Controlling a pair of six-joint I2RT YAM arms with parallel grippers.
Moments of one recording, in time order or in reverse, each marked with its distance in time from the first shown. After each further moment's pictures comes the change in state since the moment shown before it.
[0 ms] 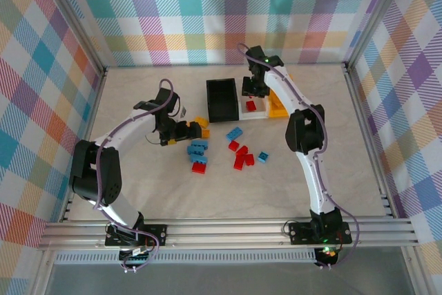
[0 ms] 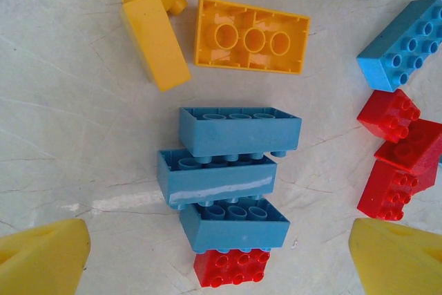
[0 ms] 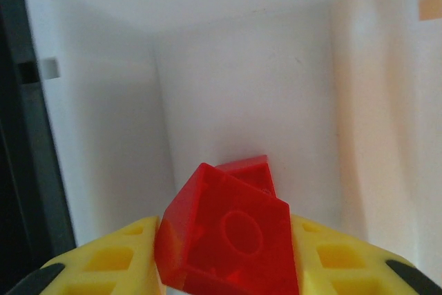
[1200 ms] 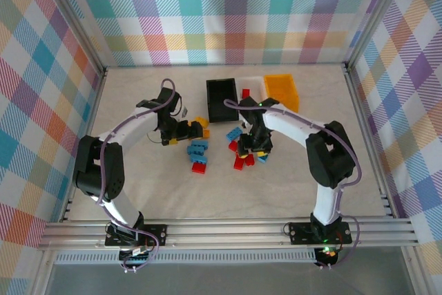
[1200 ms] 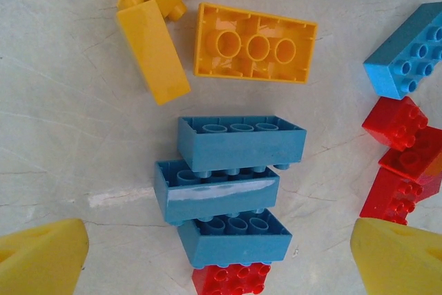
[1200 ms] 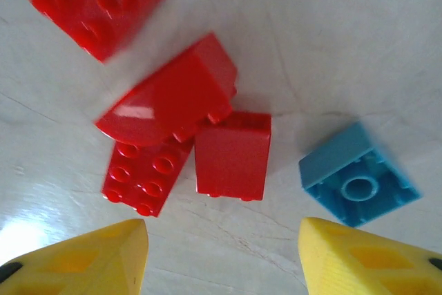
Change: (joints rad) left arm 0.000 0.048 0.024 0.004 0.008 -0.003; right arm 0.232 -0.610 -1.056 0.088 -0.147 0.006
